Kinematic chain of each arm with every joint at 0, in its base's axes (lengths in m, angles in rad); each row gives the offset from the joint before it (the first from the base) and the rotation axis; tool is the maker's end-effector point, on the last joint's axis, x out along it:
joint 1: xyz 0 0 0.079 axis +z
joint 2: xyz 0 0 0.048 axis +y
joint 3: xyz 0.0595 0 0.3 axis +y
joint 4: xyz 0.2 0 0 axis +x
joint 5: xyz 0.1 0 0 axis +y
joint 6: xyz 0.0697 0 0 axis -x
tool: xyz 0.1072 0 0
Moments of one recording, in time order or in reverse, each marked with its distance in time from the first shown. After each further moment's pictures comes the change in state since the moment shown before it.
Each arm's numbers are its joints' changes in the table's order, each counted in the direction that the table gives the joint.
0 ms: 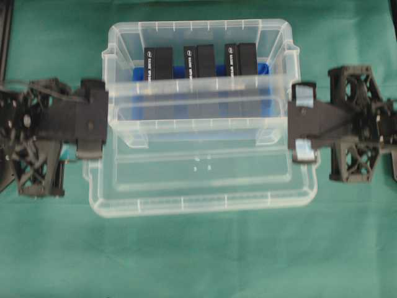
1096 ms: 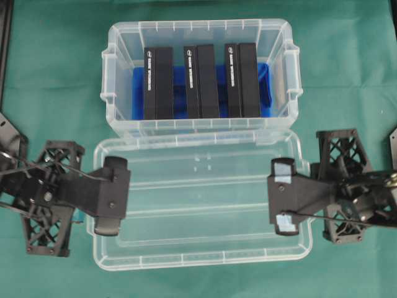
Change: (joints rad) left arm -0.216 0.150 -0.002 0.000 -0.061 0.132; right arm 0.206 0.161 -0.041 -0.008 0.029 -0.199
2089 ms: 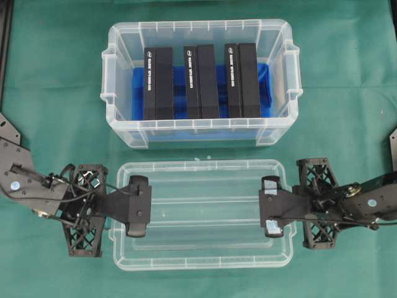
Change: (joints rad) left arm -0.014 0.238 0.225 -0.006 -0.457 0.071; right arm 0.000 0.198 0.301 0.000 -0.591 -0.170
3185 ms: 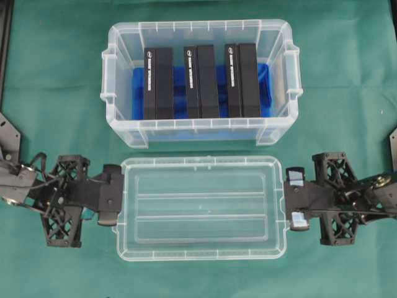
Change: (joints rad) left arm -0.014 -0.152 0.158 0.003 -0.028 0.008; right arm 0.023 -0.155 0.110 0.017 0.002 -0.003
